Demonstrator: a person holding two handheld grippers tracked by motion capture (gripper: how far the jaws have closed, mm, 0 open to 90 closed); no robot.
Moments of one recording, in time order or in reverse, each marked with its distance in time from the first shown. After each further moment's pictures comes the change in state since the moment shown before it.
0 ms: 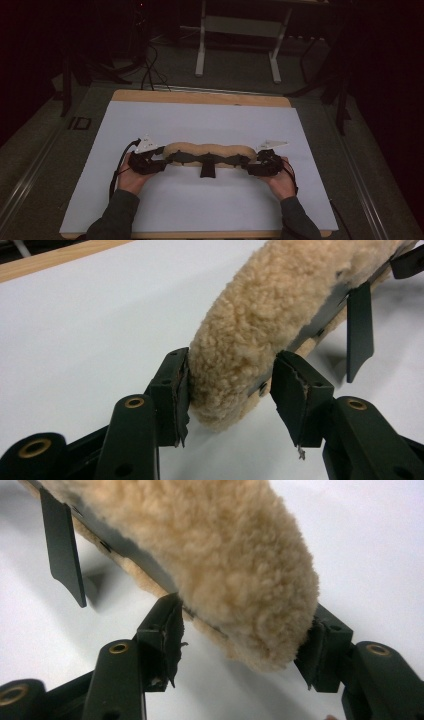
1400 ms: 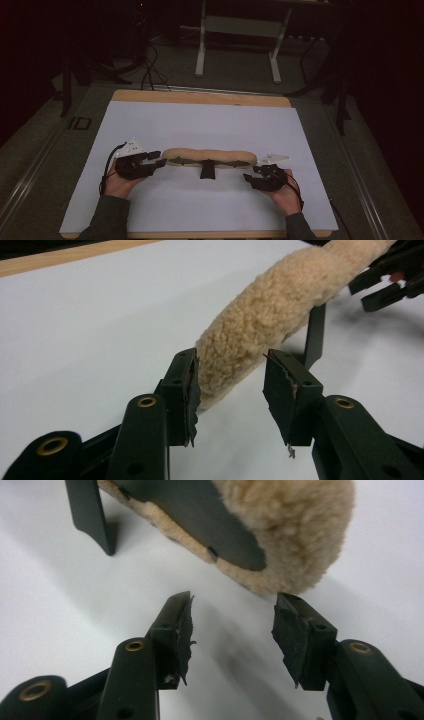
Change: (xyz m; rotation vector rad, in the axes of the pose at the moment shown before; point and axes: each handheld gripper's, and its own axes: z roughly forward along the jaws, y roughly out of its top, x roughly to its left) left arm 0.009 -0.011 -0.034 -0.070 -0.114 -0.044; right arm 0.022 -0.029 -0.018 0.042 -0.038 -0.046
